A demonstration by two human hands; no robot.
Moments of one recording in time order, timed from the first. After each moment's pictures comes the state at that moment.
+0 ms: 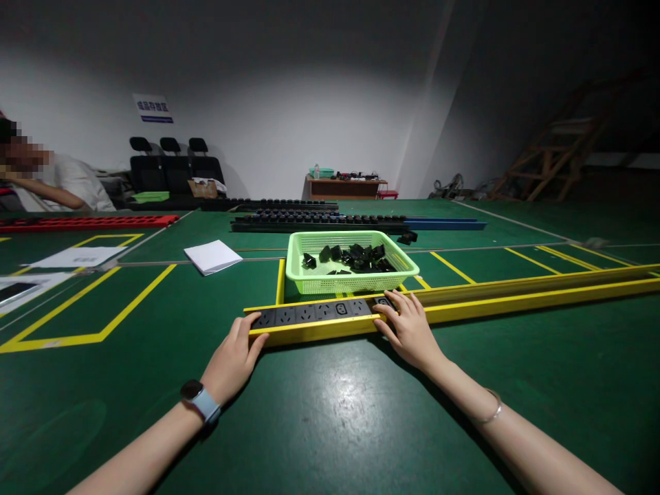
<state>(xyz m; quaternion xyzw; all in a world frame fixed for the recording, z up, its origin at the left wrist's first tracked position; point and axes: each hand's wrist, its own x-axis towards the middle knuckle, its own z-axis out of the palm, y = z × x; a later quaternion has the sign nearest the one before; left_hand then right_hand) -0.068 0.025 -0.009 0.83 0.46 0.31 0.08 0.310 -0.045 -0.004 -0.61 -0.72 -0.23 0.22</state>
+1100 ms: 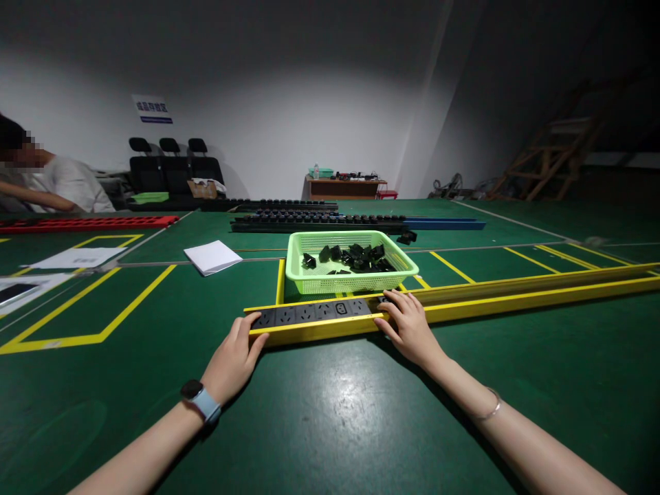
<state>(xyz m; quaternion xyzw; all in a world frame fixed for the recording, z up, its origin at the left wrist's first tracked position) -0.068 0.024 -0.008 0.82 0.47 0.31 0.10 0.318 -0.041 -0.009 -0.60 -0.73 -0.22 0.26</state>
